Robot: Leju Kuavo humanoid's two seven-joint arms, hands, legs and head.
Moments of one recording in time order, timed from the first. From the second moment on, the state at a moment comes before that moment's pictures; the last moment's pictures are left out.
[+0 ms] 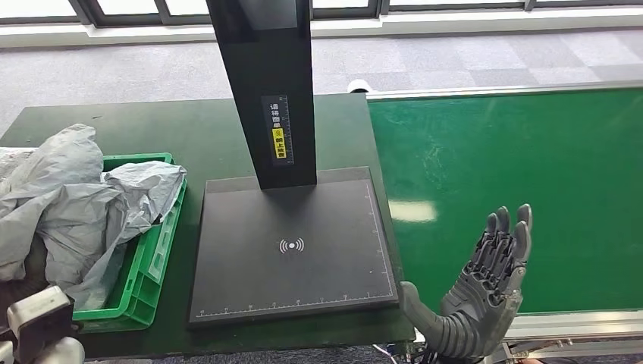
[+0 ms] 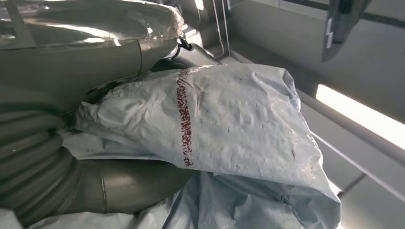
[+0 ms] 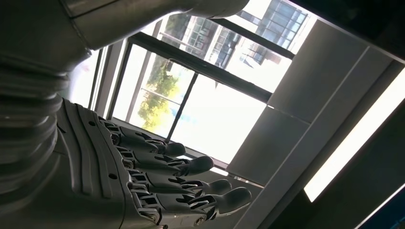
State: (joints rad) left arm -0.03 -0.17 0.31 -1.73 -0.73 0.70 -0.69; right arm 0.29 0.25 0.19 -1.91 0.62 -0.70 -0.70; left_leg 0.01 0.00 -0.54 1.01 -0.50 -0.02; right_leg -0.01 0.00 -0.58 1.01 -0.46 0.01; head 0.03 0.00
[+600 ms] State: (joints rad) left arm -0.52 0.04 0.49 -0.71 -1.07 0.70 -0.36; right arm 0.28 0.25 0.19 -1.89 0.64 -0.70 -0.70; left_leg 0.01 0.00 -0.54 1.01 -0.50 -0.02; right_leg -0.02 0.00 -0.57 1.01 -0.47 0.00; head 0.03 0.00
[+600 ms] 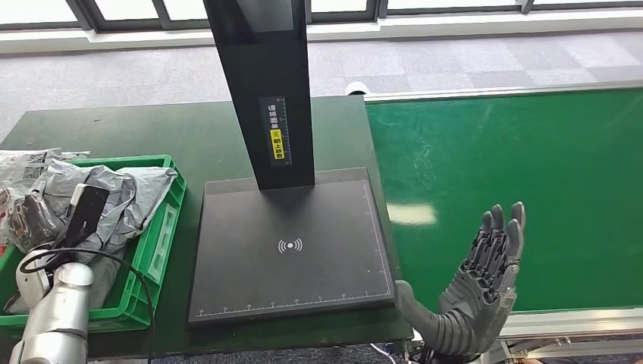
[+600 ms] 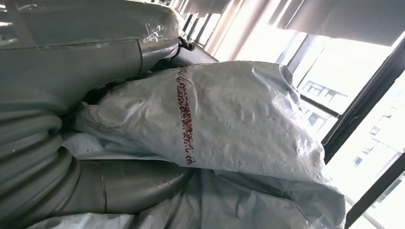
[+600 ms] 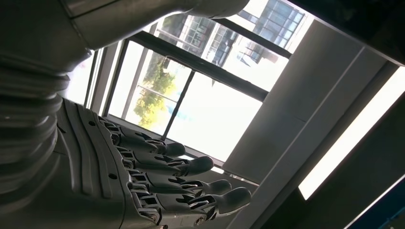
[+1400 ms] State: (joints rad) left arm -0.48 -0.06 0.61 -0.78 -0.67 0.66 -0.62; right arm 0.22 0.24 0.19 -1.83 0.62 -0.70 -0.70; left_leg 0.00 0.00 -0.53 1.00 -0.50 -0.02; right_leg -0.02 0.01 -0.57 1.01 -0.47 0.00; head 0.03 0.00
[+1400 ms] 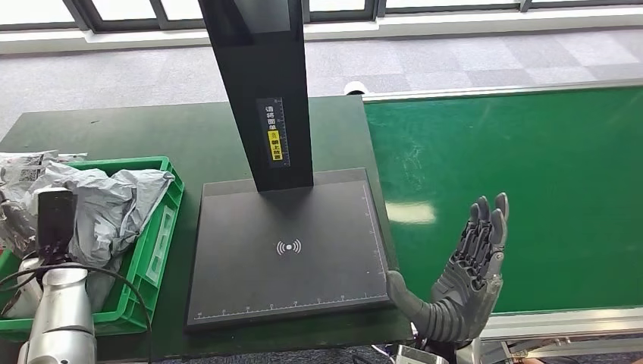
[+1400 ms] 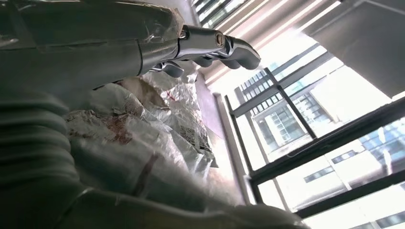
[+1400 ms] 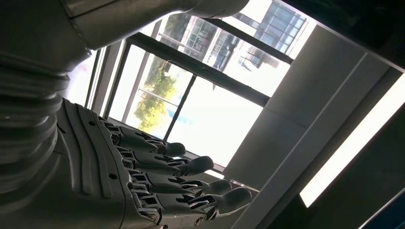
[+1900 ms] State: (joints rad) left arm -0.08 -0.33 0.40 -1.38 -0.36 0.70 -0.70; right arm 0.23 0.27 0.15 -1.83 0.67 -0.70 -0.70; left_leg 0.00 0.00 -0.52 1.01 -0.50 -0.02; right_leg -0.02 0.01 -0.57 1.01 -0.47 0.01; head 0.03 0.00
